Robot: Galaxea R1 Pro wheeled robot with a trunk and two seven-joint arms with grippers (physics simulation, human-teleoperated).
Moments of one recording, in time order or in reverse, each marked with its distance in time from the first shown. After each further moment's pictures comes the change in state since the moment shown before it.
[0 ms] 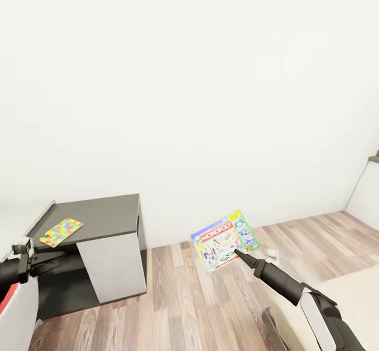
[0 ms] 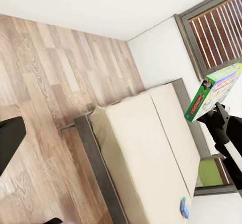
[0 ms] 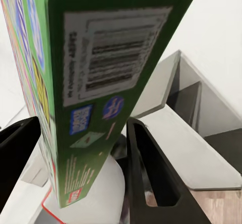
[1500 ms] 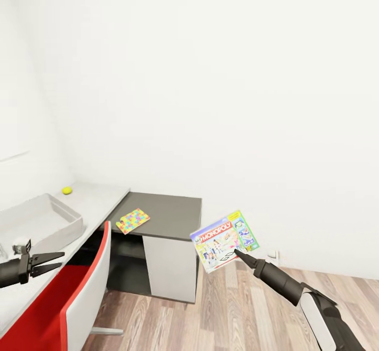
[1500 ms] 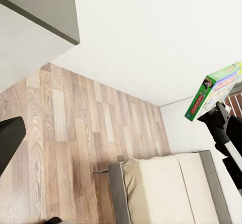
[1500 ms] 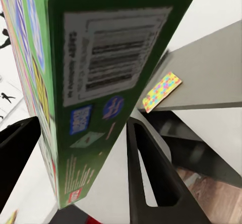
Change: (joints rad) left arm 0.001 -0.001 -0.002 0.000 -0.001 0.000 0.000; right arm 0.000 0.000 0.002 -0.001 -0.002 0.001 0.001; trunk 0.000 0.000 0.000
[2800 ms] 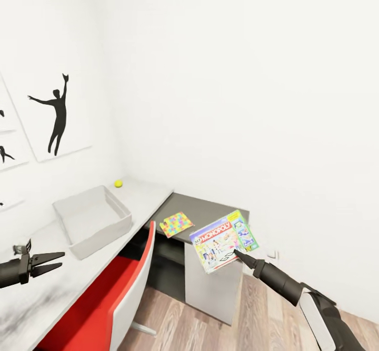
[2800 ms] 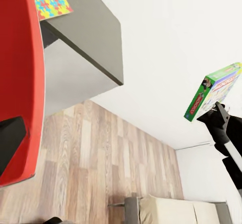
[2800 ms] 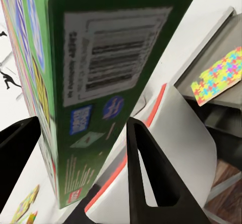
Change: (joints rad) left arm 0.000 -0.001 0.000 0.000 0.000 0.000 0.000; right arm 0.000 0.001 0.003 0.000 0.004 -0.001 -0.002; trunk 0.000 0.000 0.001
